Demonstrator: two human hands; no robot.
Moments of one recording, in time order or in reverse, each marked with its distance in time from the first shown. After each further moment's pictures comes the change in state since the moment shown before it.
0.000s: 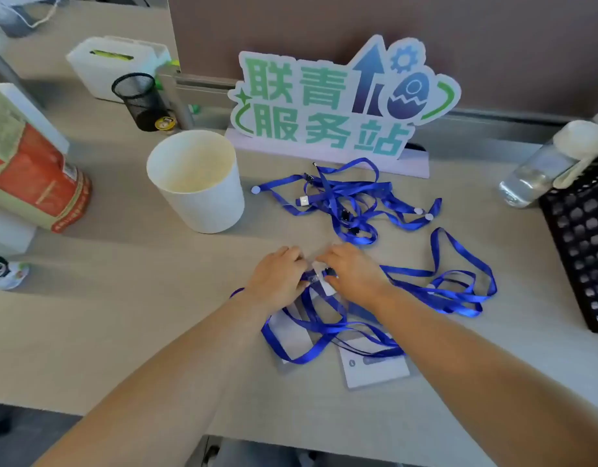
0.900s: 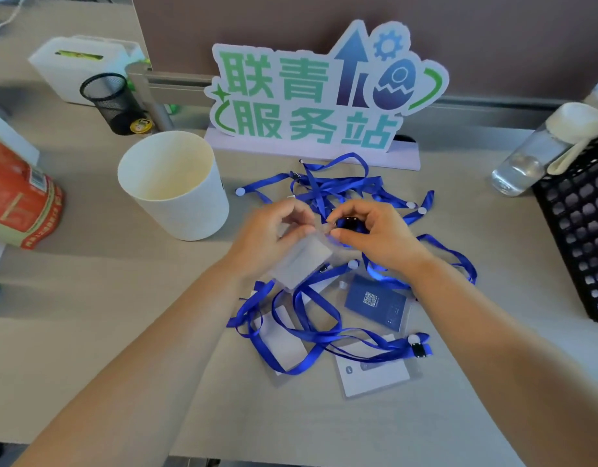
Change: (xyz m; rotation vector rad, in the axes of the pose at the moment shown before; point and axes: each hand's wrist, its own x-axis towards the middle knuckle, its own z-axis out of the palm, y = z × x) left_hand 0.015 0.006 -0.073 -0.825 0.372 0.065; right_hand -0.017 0.009 -0.080 1.022 0.289 0.041
